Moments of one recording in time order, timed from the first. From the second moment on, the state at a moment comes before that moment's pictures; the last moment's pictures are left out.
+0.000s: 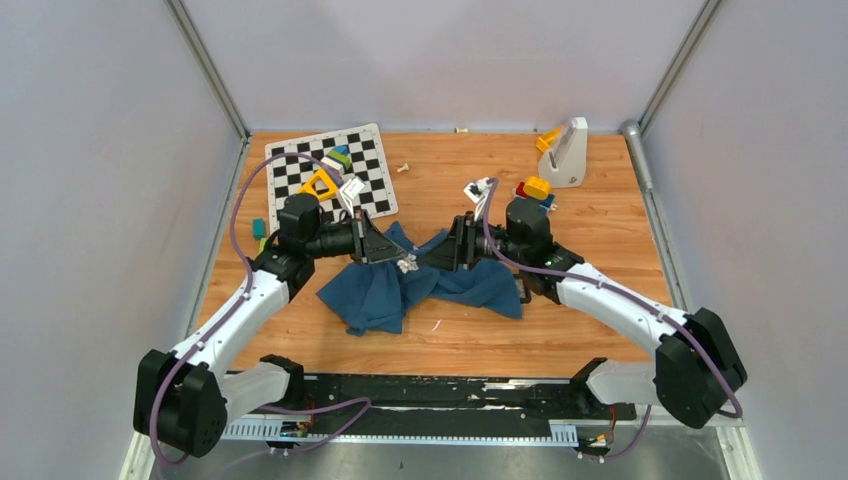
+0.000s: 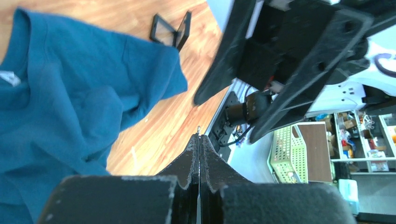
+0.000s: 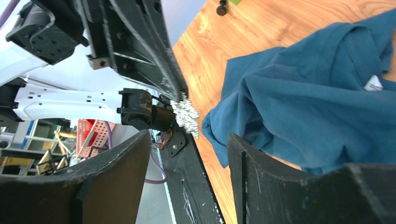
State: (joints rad) left arm -0.34 1.09 0.75 0.02 0.89 -0.66; right arm 0.65 1.30 0.81 0.30 -0.66 0.70
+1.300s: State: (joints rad) left arm -0.27 1.03 0.69 -0.18 0.25 -0.49; right arm 0.09 1.16 0.83 -0.66 0.08 0.88
